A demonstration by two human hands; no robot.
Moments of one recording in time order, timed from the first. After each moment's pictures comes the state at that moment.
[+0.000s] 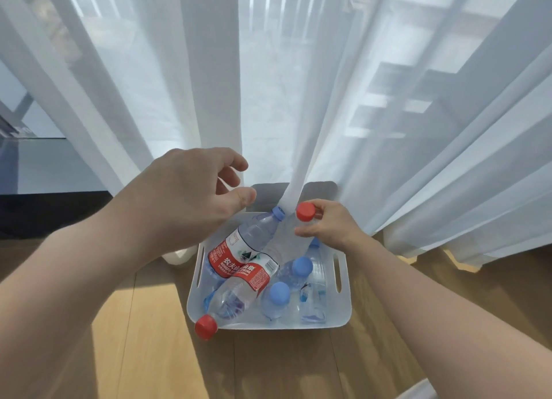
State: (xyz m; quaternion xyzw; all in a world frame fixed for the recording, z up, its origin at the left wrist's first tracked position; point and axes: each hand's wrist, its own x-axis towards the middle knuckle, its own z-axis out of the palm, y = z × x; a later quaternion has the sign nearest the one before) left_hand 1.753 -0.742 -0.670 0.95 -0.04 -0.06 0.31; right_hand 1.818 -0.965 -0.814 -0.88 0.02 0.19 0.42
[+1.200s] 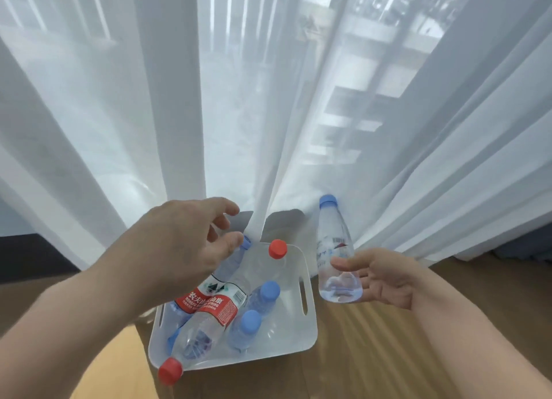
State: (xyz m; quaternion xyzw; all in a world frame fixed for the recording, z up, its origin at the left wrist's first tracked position) left_hand 1.752 -0.758 -0.672 0.94 -0.10 -0.07 0.31; right_hand 1.759 -1.031 -0.711 -0.66 0.31 0.35 0.59
